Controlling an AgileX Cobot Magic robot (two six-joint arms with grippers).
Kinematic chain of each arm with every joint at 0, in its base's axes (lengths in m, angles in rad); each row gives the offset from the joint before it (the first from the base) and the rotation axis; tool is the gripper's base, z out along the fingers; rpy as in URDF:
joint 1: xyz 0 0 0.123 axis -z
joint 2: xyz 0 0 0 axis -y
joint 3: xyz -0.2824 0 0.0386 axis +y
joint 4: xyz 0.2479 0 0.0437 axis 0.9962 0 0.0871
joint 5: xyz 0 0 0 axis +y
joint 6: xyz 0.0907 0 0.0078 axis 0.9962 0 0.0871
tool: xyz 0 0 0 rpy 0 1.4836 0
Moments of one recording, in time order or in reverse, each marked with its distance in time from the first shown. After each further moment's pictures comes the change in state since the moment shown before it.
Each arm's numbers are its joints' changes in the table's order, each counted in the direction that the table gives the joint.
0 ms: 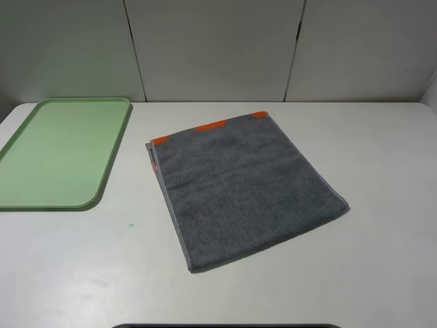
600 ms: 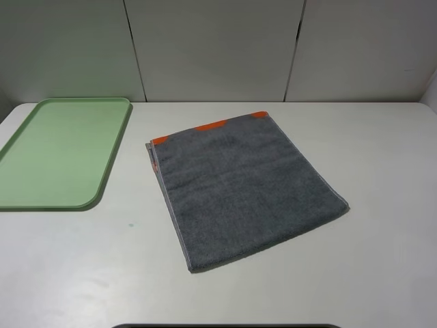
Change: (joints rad) left arm 0.000 0.000 0.000 0.021 0.000 0.000; right arm 0.000 0.000 0.000 0.000 0.000 0.000
